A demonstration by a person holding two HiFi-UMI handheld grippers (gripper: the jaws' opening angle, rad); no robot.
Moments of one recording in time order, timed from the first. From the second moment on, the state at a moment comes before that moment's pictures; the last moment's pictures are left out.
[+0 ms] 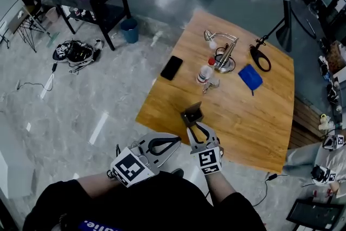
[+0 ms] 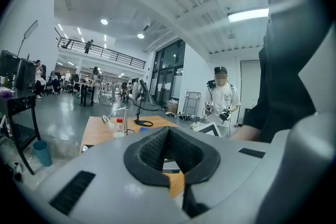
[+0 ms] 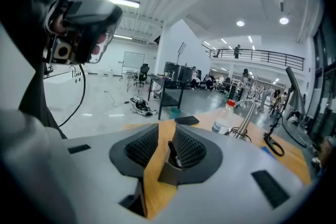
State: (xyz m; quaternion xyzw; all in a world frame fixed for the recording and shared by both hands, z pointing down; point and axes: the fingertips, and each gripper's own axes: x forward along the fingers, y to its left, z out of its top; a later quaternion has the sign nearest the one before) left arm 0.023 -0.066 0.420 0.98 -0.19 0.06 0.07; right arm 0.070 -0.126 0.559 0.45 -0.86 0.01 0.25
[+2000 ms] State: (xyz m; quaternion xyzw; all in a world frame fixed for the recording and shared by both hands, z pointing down) left arm 0.054 -0.049 0.419 0.98 -0.17 0.06 0.08; right arm 0.091 -0.076 0.455 0.49 -0.86 0.03 0.15
